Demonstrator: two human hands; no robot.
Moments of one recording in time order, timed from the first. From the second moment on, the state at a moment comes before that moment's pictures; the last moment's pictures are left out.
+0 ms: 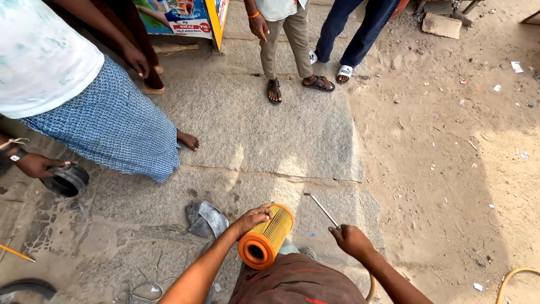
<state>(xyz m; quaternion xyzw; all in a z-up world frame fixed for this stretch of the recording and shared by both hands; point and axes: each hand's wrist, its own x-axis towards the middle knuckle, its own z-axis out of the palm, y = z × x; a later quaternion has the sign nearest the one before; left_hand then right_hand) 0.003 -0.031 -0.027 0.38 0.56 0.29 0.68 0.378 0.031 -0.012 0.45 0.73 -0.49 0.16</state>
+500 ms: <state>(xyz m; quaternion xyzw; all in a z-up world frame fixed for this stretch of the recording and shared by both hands) 0.011 -0.027 -0.022 0.39 0.52 0.28 0.71 0.381 0.007 -0.009 0.37 0.73 -0.57 0.11</state>
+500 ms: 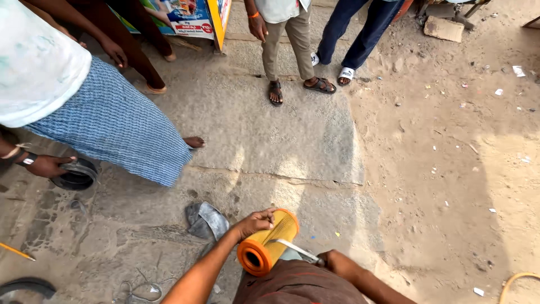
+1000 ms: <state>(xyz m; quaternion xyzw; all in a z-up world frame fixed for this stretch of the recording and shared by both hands) 0.003 -0.034 -0.021 0.27 0.54 0.28 0.75 0.385 0.021 -0.006 0.49 0.76 -0.42 0.07</state>
